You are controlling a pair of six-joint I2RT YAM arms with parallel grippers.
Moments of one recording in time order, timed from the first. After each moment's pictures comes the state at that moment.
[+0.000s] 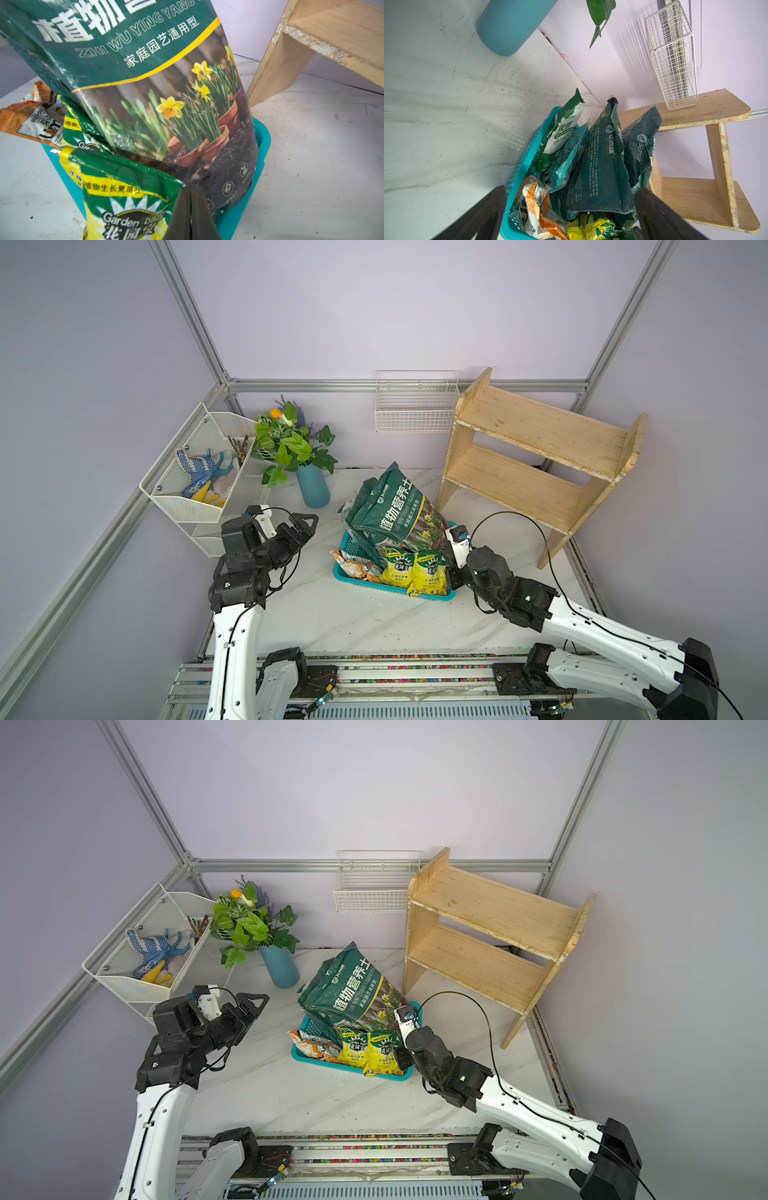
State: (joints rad) left arm 0.22 0.85 0.94 -0.54 0.54 -0.71; right arm 0.88 0.98 0.73 -0.23 0.37 0.21
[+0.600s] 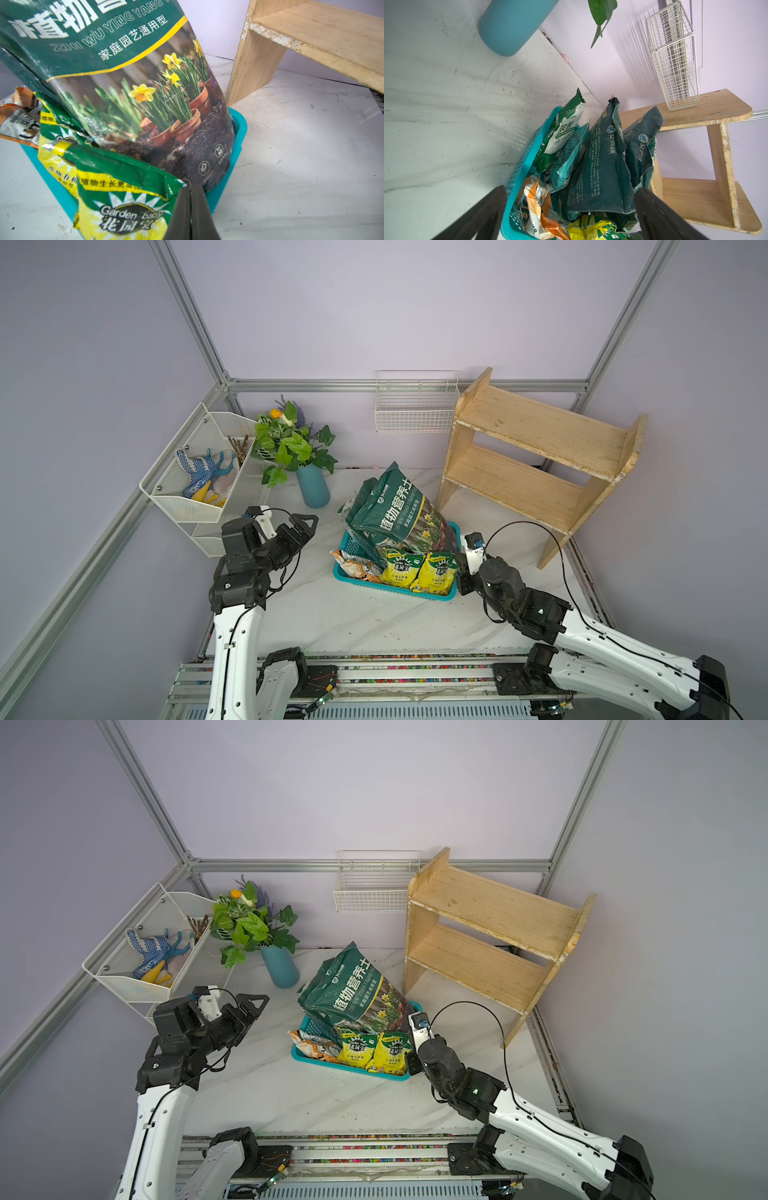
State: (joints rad) left arm 0.22 0.84 0.92 -0.54 0.54 -0.71; right arm 0.88 0.85 0.63 -0.23 0.44 0.23
